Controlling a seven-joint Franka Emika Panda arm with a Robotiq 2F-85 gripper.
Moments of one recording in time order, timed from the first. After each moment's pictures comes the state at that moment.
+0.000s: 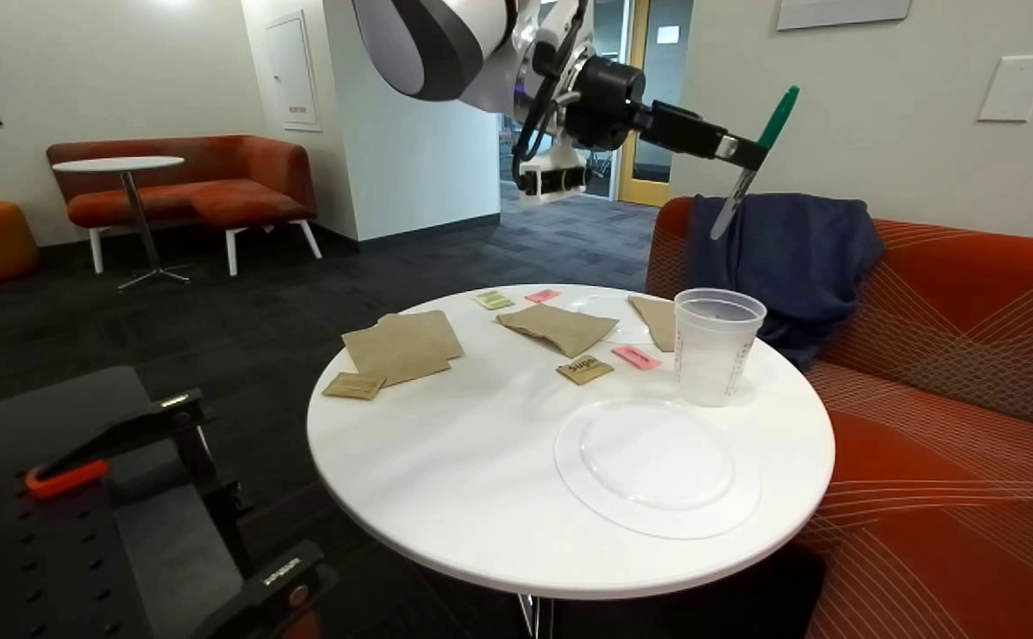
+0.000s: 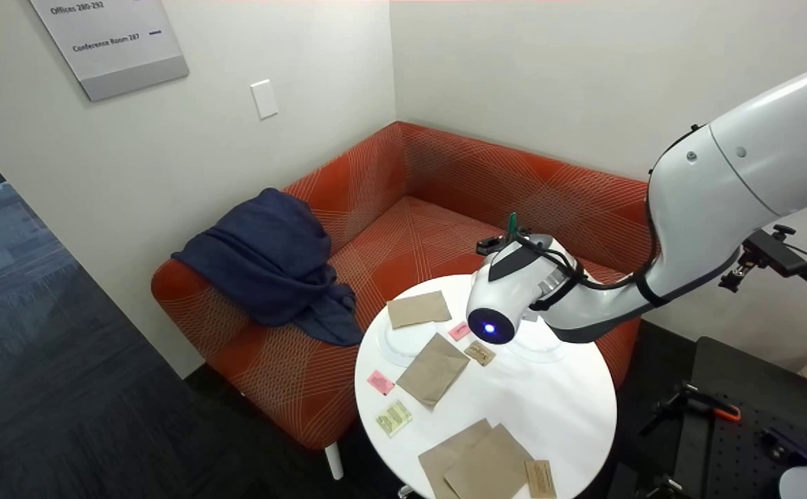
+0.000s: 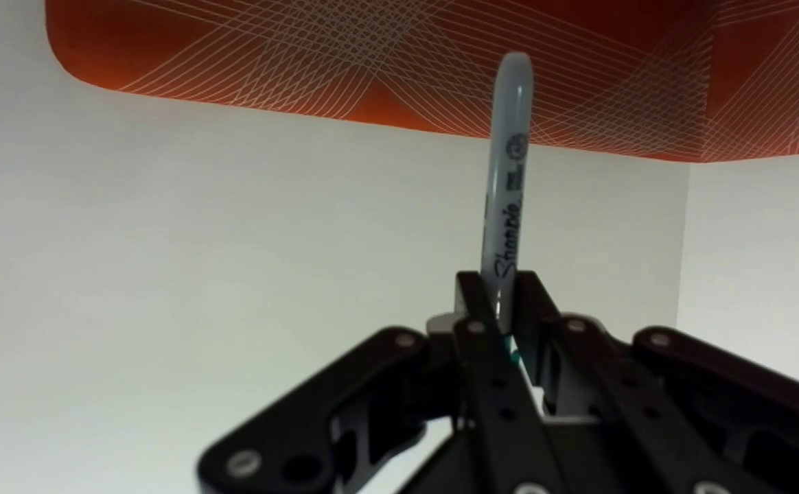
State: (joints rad) arm 0.10 0.49 0.02 -2.02 -1.52 1.90 2.40
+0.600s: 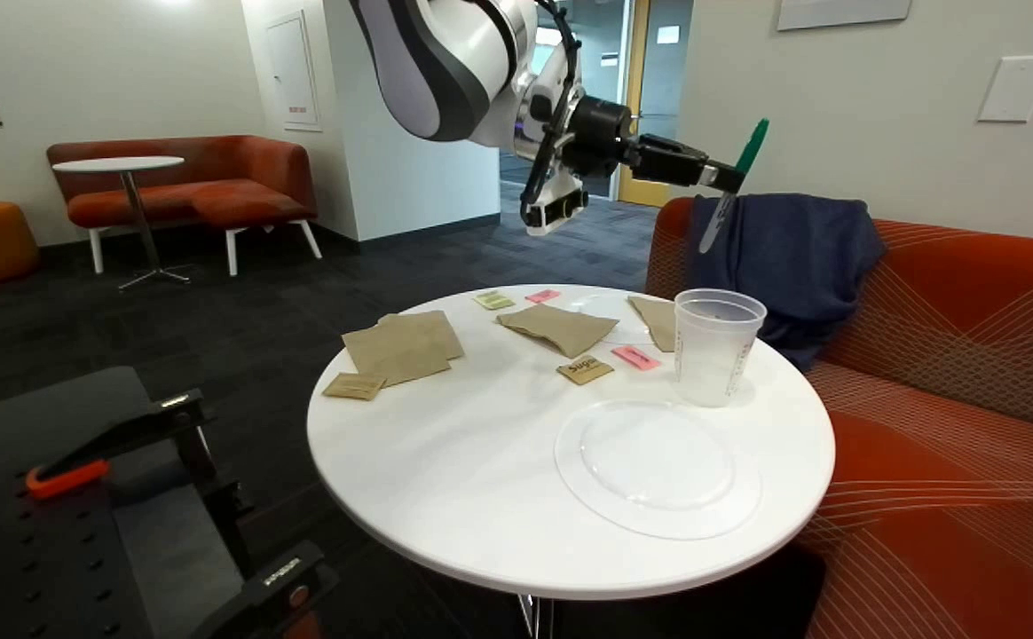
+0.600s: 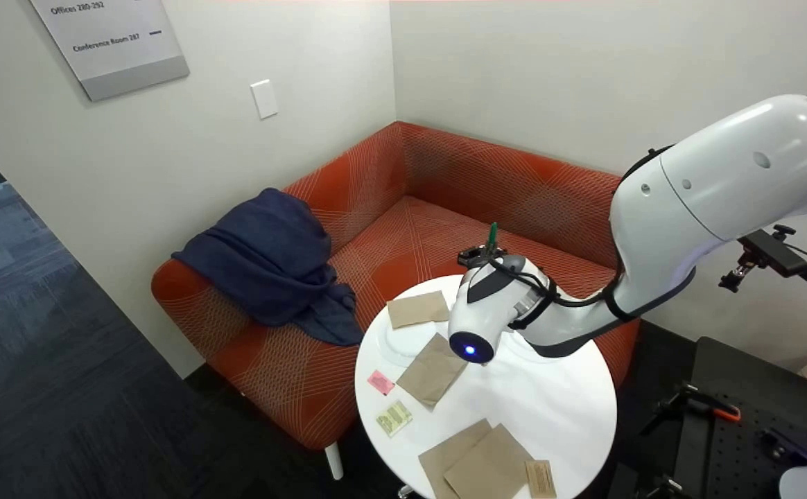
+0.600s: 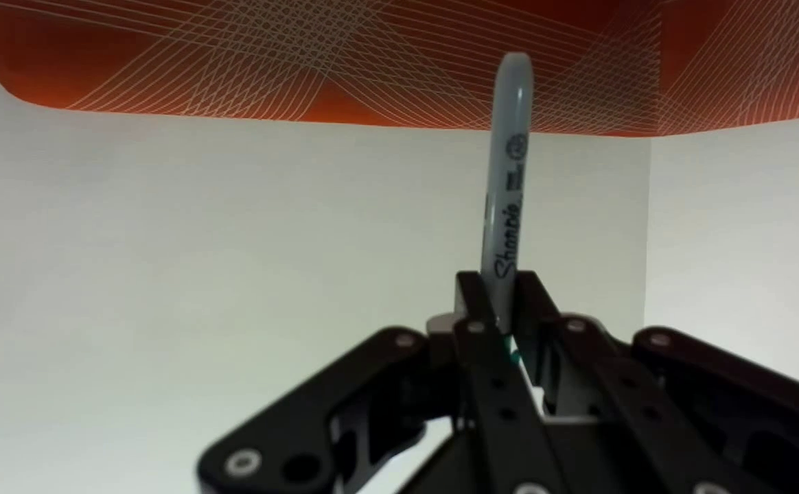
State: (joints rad) arm 0.12 0.63 0.04 -1.90 -1.58 1.86 2.49
